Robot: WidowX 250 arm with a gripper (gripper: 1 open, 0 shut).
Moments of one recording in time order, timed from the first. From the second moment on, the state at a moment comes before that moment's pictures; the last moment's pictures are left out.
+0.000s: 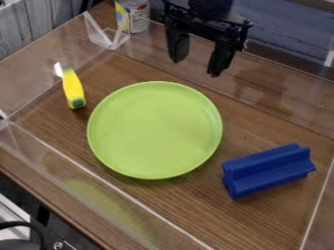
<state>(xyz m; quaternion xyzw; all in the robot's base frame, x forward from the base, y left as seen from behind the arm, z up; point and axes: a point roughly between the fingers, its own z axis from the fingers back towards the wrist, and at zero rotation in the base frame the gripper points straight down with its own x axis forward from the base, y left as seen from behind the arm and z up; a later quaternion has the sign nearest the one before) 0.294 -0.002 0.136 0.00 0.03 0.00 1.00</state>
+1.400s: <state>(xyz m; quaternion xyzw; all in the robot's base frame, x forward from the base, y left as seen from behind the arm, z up) 0.257 -0.126 0.061 -0.01 0.05 -0.19 0.98</state>
